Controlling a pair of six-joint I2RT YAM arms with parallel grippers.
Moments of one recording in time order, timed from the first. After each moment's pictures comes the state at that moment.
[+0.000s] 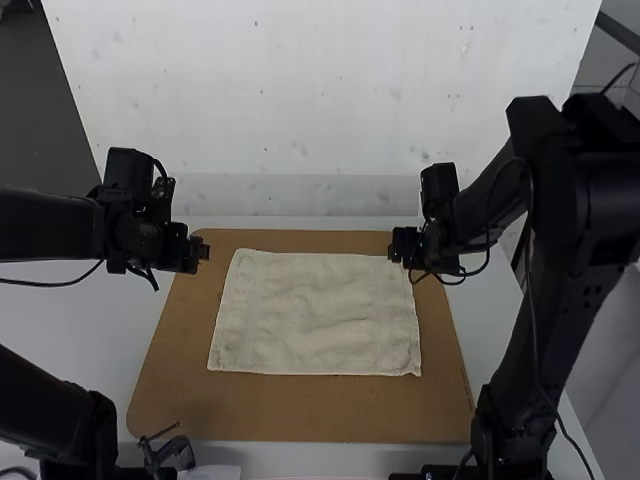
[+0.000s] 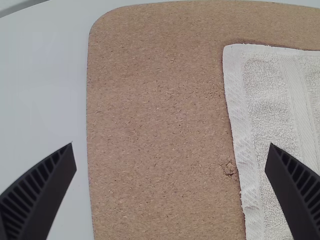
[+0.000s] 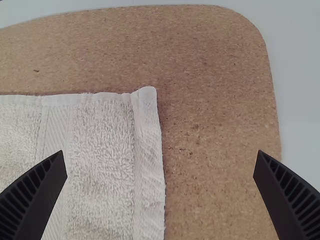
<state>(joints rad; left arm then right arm) -0.07 1.24 0.55 -0.10 0.03 0.03 0.17 1.67 0.67 0.15 0.07 0.12</state>
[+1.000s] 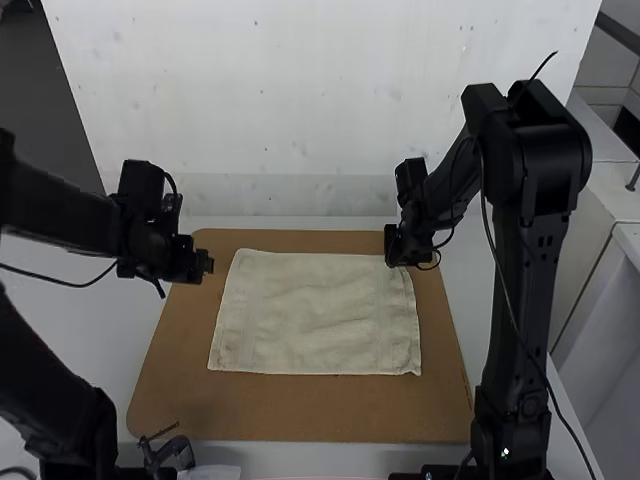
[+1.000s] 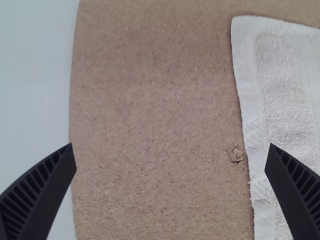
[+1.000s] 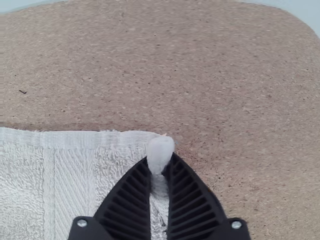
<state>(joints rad) -0.07 1.40 0.57 -0.06 0.03 0.01 0.23 1.97 0.95 0.03 0.09 0.14</state>
